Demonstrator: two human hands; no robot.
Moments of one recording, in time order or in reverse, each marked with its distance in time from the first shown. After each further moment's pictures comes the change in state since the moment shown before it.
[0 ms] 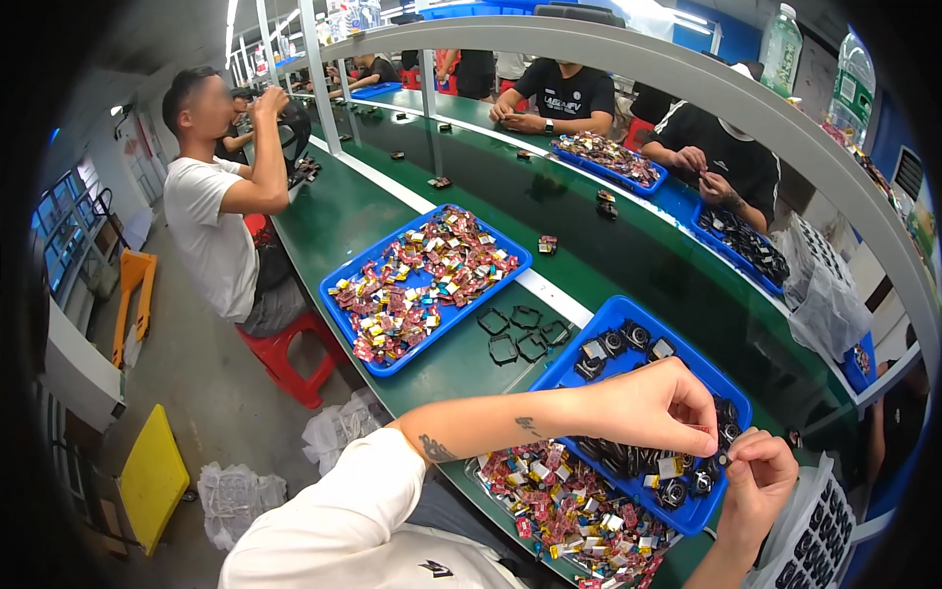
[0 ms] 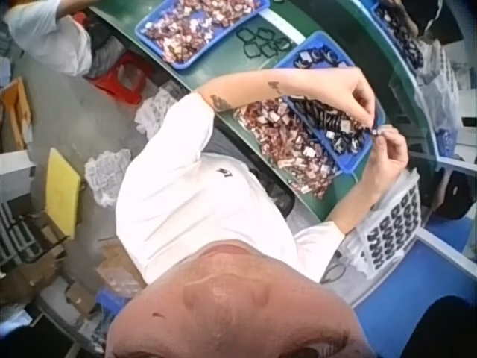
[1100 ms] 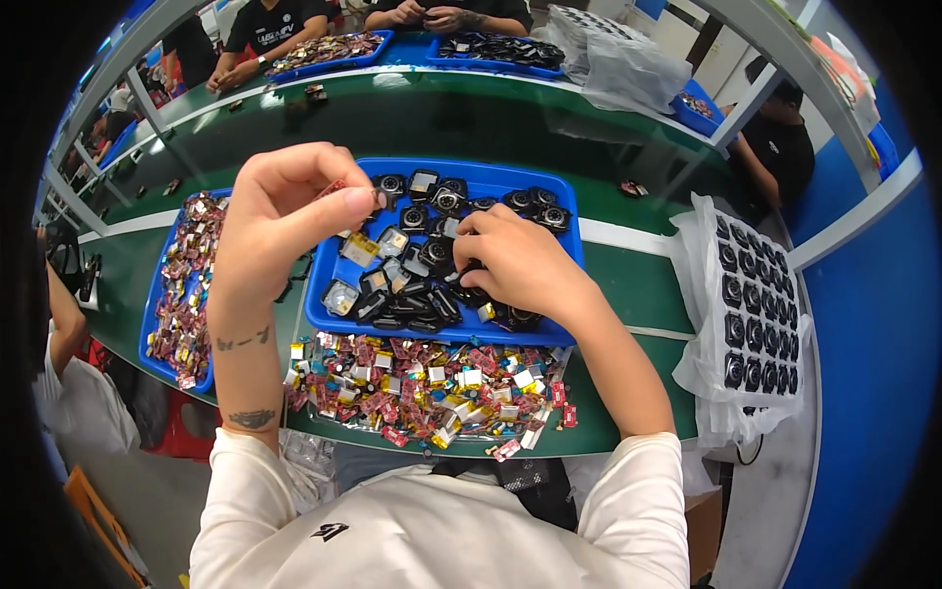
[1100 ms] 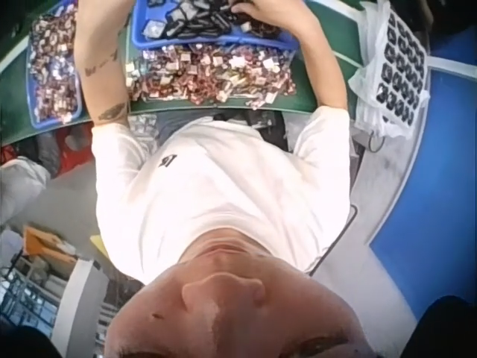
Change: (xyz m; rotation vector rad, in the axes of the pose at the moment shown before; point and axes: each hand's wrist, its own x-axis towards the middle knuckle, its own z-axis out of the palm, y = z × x) left_hand -0.009 0.036 -0.023 0.143 0.188 0.028; right_hand 0.015 0.054 -0.008 -1.140 -0.615 -0.067
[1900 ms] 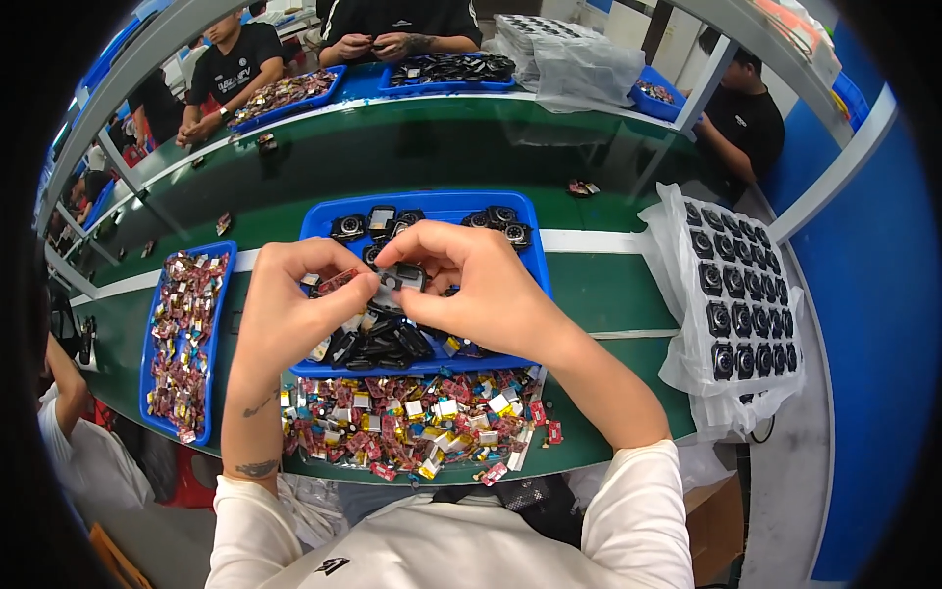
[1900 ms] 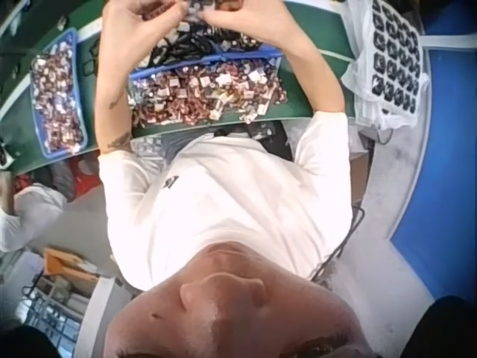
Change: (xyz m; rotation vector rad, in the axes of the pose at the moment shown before) left_hand 0.003 -0.027 0.028 0.525 0.044 -0.036; right_hand -0.005 -0.033 -0.030 0.990 0.312 0.186
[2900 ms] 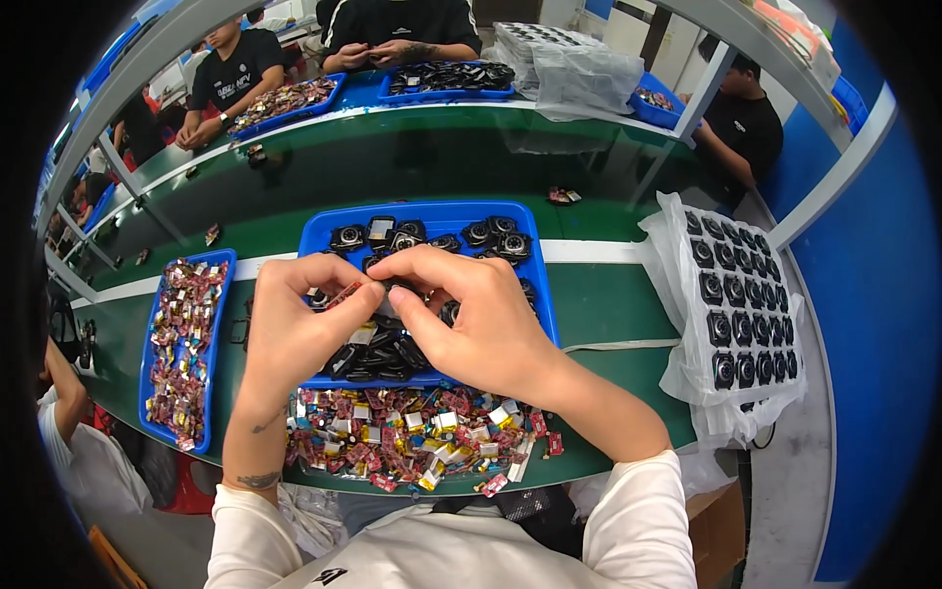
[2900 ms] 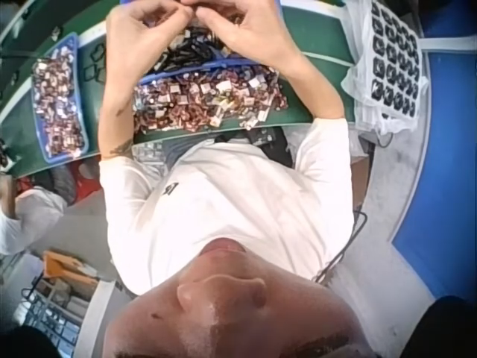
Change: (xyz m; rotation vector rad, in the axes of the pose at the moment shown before) left_hand -0.003 0.001 0.009 -0.041 0.086 -0.053; right_hand -0.007 -0.014 0.015 -0.262 0.095 -0.056
